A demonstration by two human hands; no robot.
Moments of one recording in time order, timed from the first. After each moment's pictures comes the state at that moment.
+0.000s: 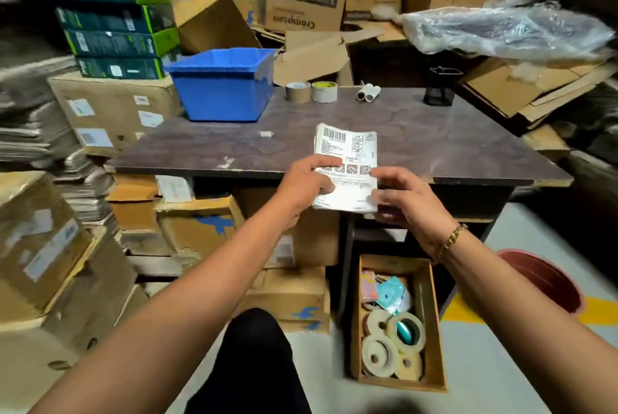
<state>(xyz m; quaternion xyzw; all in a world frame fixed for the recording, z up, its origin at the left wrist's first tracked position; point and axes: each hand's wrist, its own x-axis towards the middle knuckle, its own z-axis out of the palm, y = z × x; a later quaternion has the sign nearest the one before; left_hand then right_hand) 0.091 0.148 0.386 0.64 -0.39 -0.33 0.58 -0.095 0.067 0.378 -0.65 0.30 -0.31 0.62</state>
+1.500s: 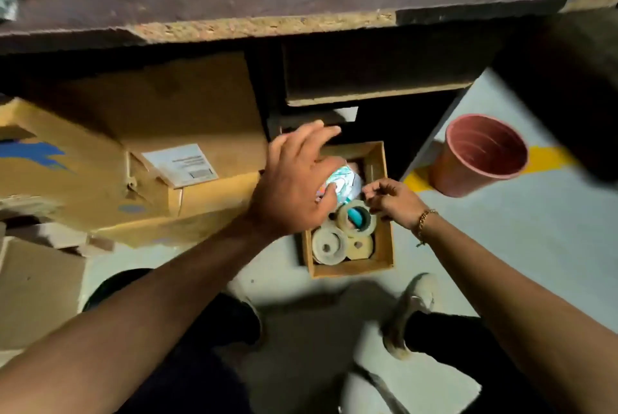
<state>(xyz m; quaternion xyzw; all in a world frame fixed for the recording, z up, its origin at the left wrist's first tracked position) 0.013 0.079 0.181 0.60 -0.75 0.11 0.25 -0.188 -0.034 0.108 -0.64 0.54 -0.11 0.53</state>
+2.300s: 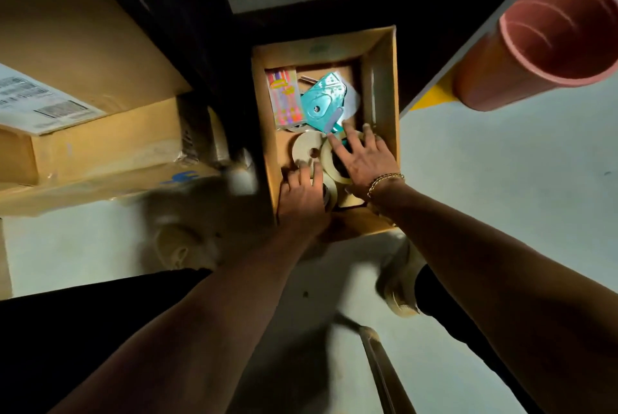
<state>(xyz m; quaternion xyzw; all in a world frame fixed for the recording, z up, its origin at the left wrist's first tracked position) -0.069 0.015 -0.156 0.79 -0.58 -0.20 -0.07 -0.176 -0.101 -0.138 -0.89 0.39 0.24 0.04</state>
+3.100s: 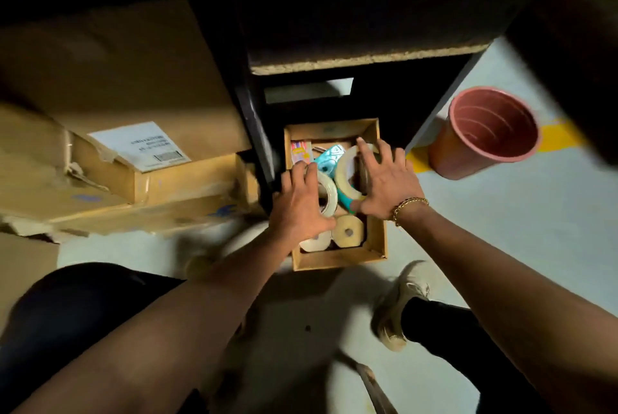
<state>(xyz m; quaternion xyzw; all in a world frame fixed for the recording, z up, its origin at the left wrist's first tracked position) -0.032 0.029 0.021 0.79 -0.58 -0.15 0.09 -0.190 -0.072 0.053 -0.88 0.47 0.07 0.04</state>
